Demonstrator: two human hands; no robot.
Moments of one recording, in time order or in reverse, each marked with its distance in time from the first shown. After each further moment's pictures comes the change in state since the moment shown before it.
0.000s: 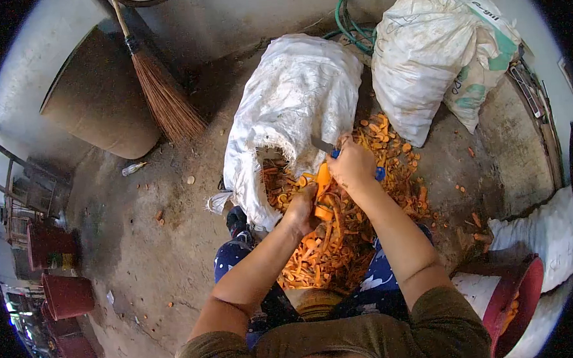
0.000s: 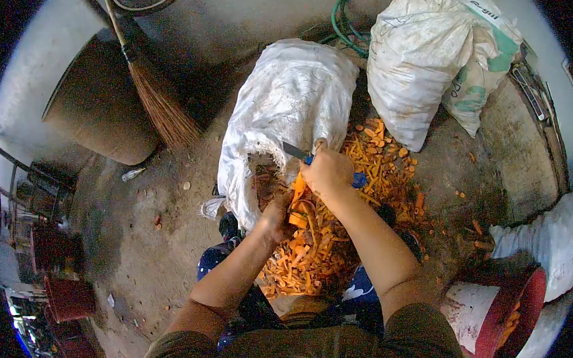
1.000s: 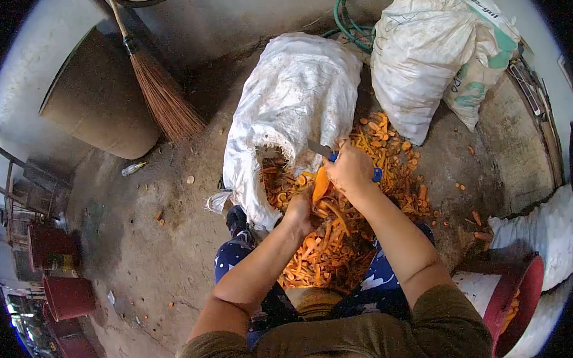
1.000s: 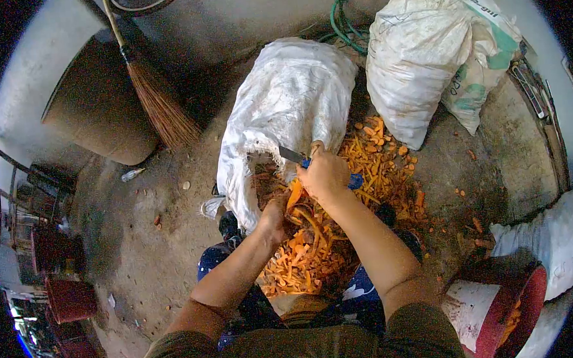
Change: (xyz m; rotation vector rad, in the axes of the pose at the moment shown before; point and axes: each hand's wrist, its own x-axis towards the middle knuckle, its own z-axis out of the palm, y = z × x) left_hand -0.008 0.001 0.008 0.005 0.045 0.043; right_hand -0.013 -0.002 -0.002 0.059 0.025 -0.068
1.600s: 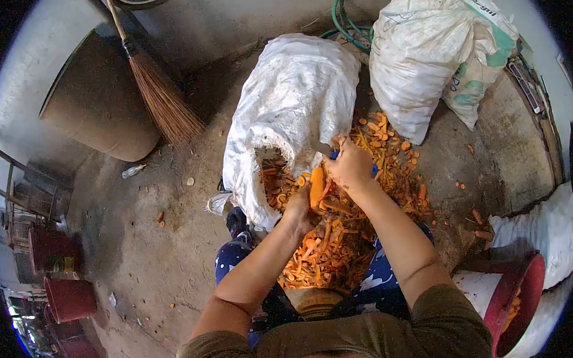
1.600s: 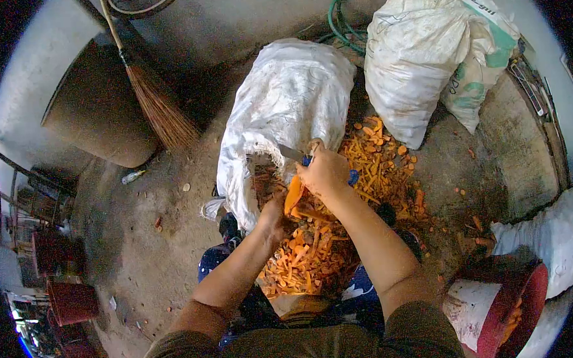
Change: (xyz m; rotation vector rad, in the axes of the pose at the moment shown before) left_hand 0.016 -0.001 -0.008 0.057 0.089 -0.038; right_hand 0.009 0.017 0.012 0.098 0.092 -0.095
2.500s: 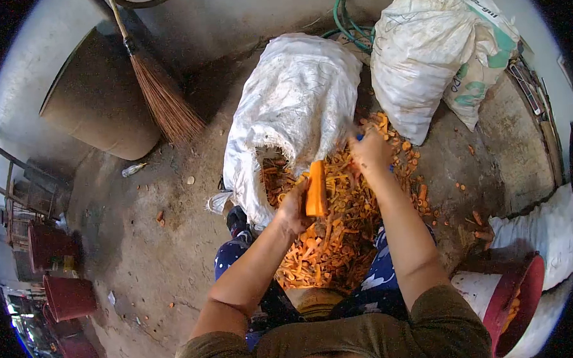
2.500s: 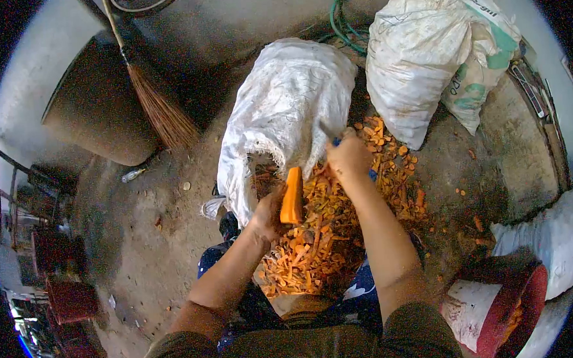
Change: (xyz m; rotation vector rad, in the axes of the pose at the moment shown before) left_hand -0.005 0.008 -0.016 -0.130 -0.198 0.000; right_hand 0.020 0.017 -0.028 0.034 -0.026 0.387
